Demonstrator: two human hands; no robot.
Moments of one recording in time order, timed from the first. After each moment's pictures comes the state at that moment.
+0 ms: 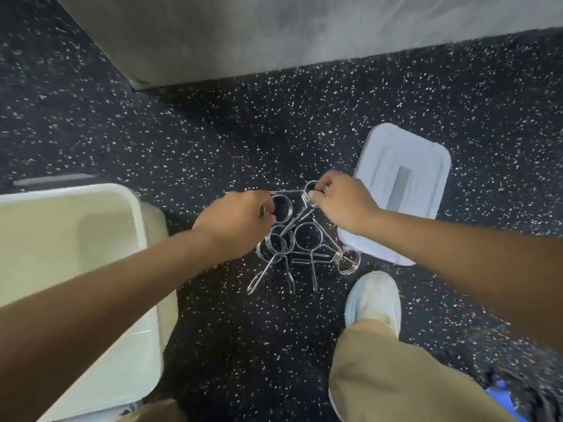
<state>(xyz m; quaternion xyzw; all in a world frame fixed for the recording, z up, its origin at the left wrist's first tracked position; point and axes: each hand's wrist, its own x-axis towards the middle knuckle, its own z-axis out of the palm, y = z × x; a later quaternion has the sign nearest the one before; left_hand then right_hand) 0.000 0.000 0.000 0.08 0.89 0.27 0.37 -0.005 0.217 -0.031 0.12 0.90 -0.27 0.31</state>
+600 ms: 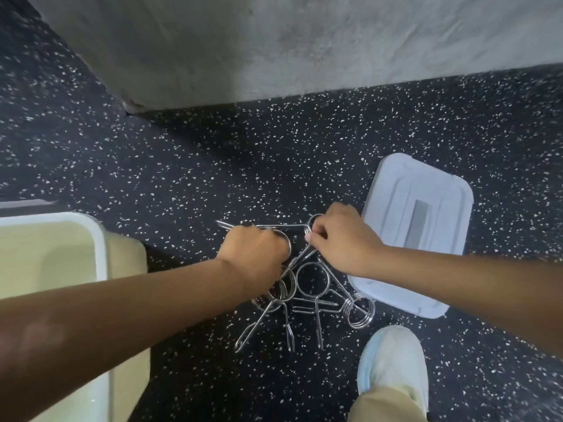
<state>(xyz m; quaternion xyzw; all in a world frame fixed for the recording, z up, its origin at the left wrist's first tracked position) -0.004 0.043 -0.058 0.30 0.90 -0.07 0.31 -0.008 0.222 -0.070 -0.01 0.93 -0.18 0.32</state>
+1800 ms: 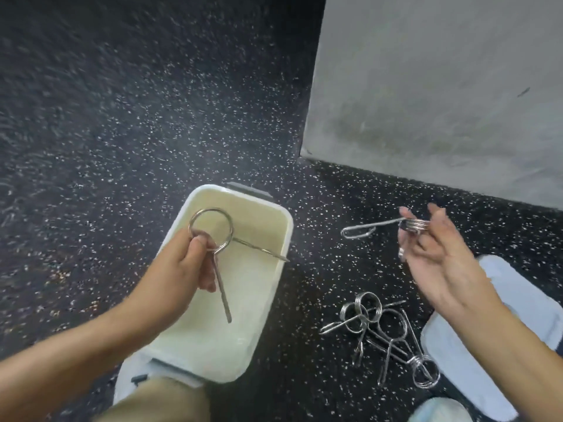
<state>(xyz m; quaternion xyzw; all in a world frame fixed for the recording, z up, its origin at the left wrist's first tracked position) 0.128 -0.188 0.071 -0.33 0.76 0.56 0.05 -0.019 0.137 0.049 0.23 0.45 -0.84 0.19</state>
